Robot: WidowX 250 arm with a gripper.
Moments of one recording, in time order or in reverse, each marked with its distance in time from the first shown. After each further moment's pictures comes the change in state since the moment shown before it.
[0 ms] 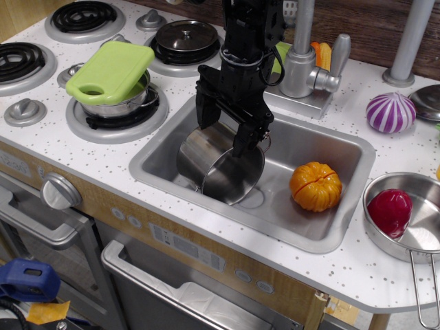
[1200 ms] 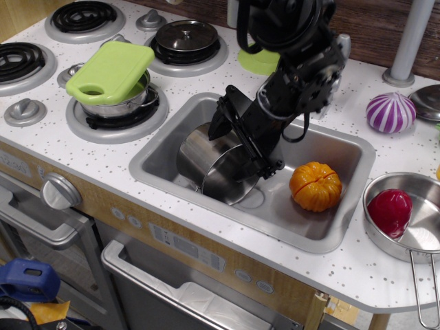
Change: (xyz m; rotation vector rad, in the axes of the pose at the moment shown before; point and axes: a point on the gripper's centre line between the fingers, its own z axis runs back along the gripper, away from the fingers) arm 0.002 -0.015 -0.024 0.347 0.030 -0.136
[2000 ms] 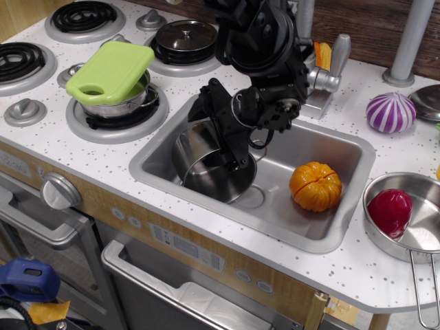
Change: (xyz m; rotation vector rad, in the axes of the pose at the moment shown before) arm -0.001 0.029 -0.025 0.209 -0.053 -0.116
